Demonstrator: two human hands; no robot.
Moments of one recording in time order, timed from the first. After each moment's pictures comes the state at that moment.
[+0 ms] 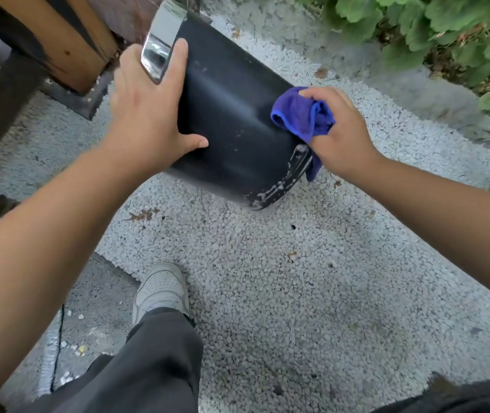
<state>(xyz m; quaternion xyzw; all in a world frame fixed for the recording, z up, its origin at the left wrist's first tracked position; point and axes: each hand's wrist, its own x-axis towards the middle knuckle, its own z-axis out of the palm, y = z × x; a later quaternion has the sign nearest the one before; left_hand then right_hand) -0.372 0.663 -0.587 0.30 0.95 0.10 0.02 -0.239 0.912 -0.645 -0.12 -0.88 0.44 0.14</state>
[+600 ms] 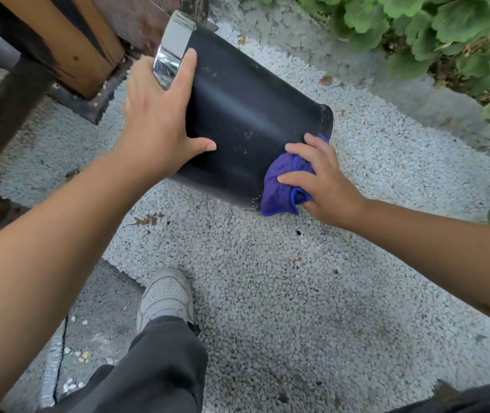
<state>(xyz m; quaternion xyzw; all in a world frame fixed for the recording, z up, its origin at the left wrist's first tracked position) -0.379 0.660 -0.591 0.31 0.94 0.13 0.02 -0.205 0.894 -0.695 0.09 -0.96 0.25 0.08</state>
